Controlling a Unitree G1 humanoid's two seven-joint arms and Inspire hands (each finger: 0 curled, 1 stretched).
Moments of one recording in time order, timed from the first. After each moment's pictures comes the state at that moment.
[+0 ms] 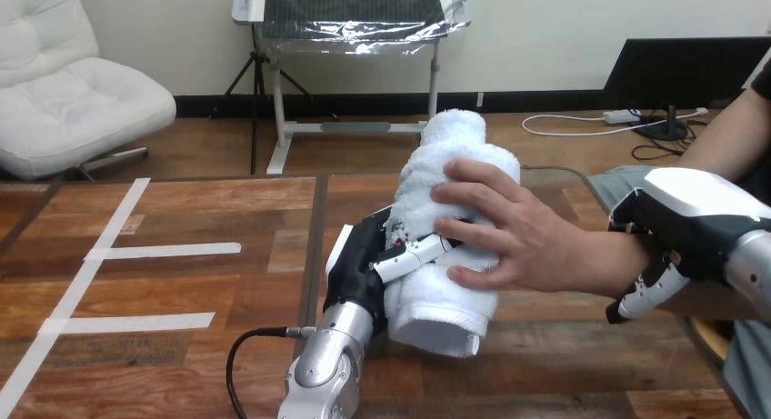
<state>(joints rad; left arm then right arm) -0.53 -0.17 0.04 1.06 -0.11 -0.38 -0.11 -0.23 -0.79 0.13 -0.01 -0.64 0.13 0.51</state>
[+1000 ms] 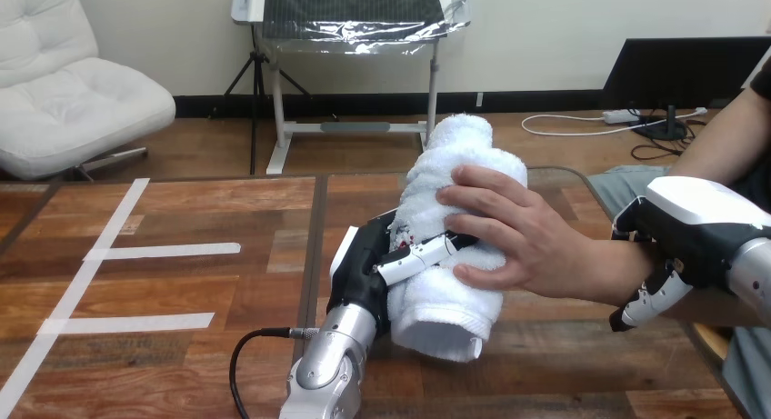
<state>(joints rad) -0.53 -0.17 0.03 1.06 -0.12 -0.38 -0.13 -0.21 -0.79 0.12 -0.01 -0.65 0.13 0.51</state>
